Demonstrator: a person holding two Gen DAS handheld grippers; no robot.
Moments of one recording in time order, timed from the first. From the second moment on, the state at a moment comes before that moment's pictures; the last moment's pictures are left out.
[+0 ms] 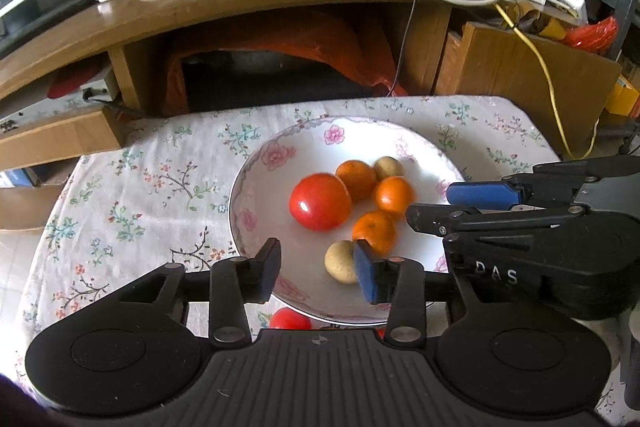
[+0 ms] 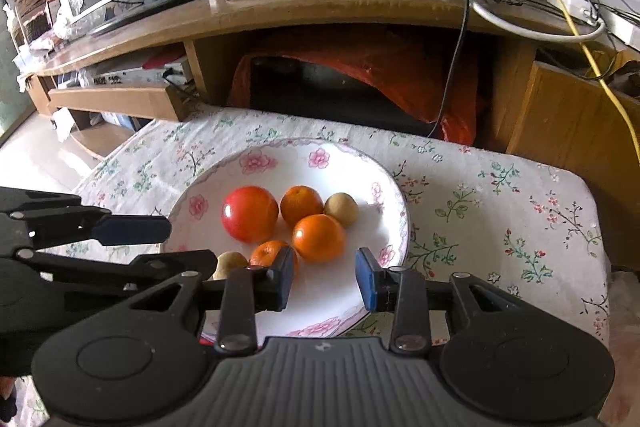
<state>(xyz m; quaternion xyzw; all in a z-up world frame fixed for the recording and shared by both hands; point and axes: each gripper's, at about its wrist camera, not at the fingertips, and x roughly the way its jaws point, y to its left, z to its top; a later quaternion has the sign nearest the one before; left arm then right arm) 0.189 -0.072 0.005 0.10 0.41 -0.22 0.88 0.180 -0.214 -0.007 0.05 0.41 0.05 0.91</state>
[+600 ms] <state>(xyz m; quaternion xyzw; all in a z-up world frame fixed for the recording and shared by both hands) 0.176 -0.063 0.015 0.10 0.40 -0.23 0.88 0.163 -0.205 0.003 0.05 0.40 0.06 0.91</state>
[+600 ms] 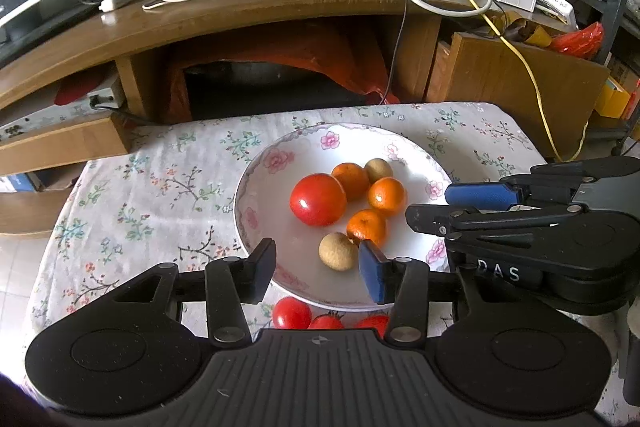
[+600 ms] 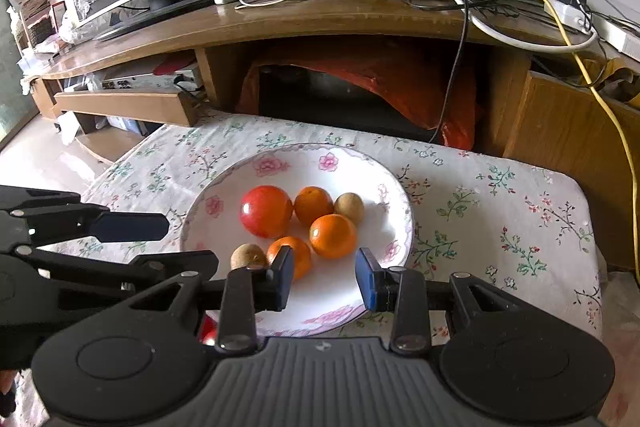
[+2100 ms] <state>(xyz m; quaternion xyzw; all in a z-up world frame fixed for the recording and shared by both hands) 0.118 -0.017 -0.007 0.11 0.45 -0.26 0.85 0.142 -0.151 -0.037 0.00 0.45 0.16 0.88</state>
